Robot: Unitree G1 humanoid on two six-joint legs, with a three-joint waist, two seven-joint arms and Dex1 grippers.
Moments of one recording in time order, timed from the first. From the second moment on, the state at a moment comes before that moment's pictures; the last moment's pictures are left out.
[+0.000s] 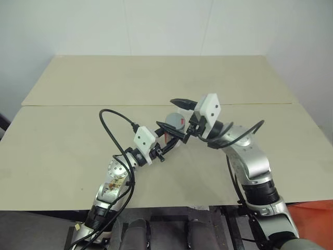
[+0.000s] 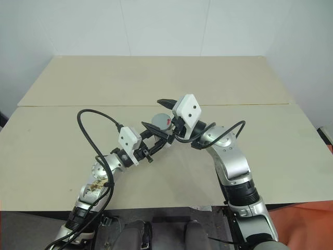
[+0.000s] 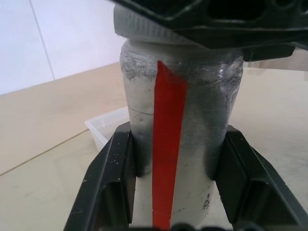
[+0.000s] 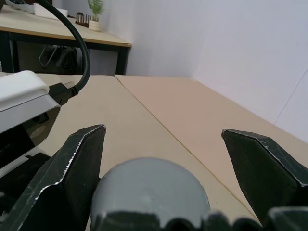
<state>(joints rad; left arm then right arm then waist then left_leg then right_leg) -0.27 0.21 -0.16 -0.11 -0.20 0.04 -0.61 -0.55 -0.33 0.15 -0.20 0.28 0.26 0.72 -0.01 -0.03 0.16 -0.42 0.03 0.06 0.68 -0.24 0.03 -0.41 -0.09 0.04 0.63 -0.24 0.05</state>
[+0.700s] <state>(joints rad) -0.27 0.21 -0.15 -0.09 -0.20 0.04 -0.63 -0.38 -0.46 0.06 -0.35 0.34 0.30 0.72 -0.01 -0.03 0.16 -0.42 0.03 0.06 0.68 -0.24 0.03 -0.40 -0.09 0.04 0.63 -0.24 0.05</state>
